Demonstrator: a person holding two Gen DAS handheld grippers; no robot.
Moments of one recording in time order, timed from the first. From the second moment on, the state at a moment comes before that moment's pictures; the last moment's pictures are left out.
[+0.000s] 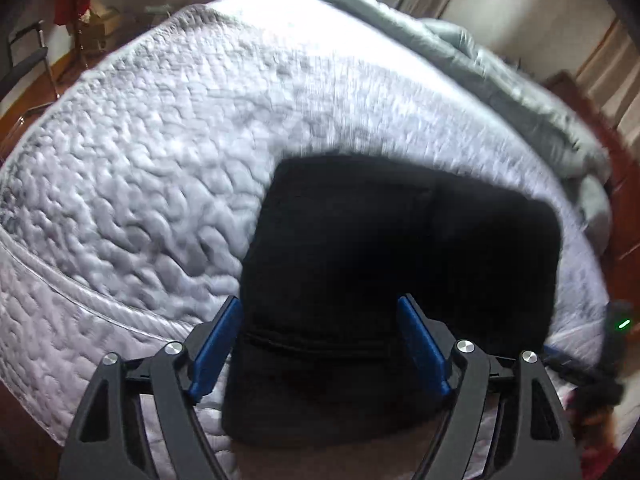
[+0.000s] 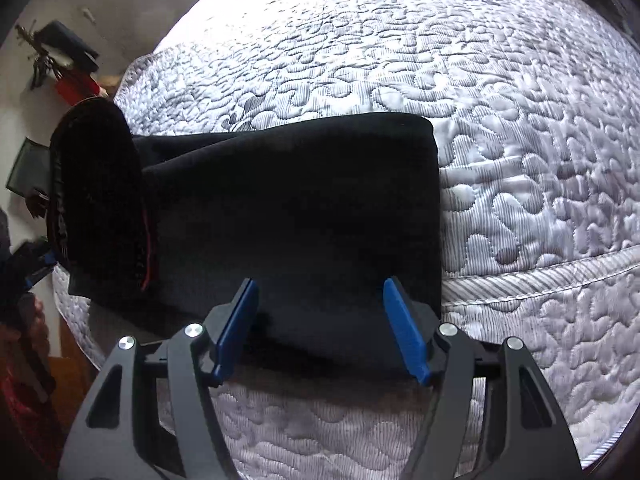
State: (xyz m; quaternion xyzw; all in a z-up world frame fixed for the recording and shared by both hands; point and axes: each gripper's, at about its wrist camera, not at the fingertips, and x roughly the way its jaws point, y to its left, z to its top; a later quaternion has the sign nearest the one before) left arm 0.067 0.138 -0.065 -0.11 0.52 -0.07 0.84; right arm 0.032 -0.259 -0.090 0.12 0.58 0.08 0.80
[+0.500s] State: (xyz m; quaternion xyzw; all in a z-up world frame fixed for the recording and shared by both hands) left arm 0.048 0.171 -0.041 -0.10 0.50 -0.02 0.86; right arm 0.056 -0.140 -0.019 0.10 0.56 0.24 0.79
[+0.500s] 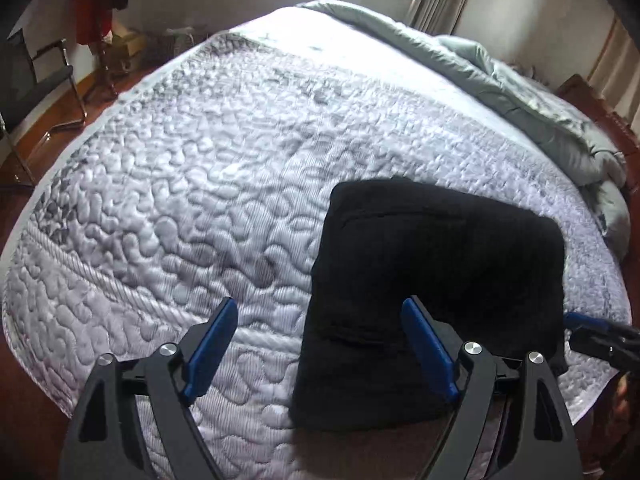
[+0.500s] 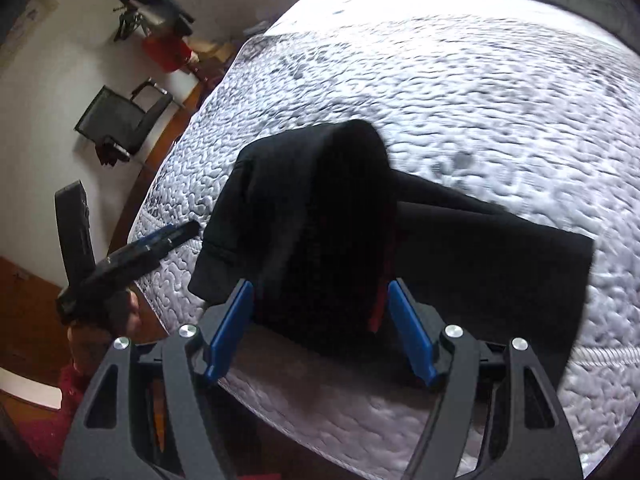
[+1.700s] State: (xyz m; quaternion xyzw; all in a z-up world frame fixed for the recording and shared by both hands) left arm 0.040 0.169 -0.049 -0.07 0.55 -0.05 0.83; right arm 0.066 -0.172 -0.048 0.12 0.61 0.20 0.76
